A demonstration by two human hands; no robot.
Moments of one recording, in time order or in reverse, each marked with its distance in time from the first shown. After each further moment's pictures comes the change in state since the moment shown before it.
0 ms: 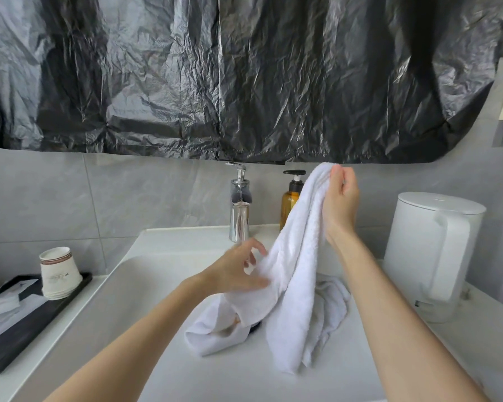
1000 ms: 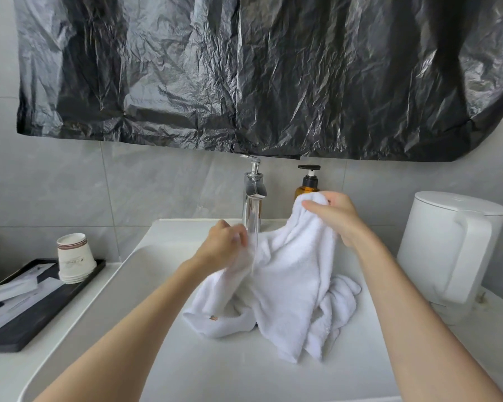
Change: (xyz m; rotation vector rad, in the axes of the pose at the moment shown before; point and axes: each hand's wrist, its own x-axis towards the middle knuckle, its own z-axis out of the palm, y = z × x) left_hand 0.004 -0.017 -0.030 0.119 0.302 -0.086; right_hand -0.007 0.014 -0.005 -0.237 -0.536 0.271
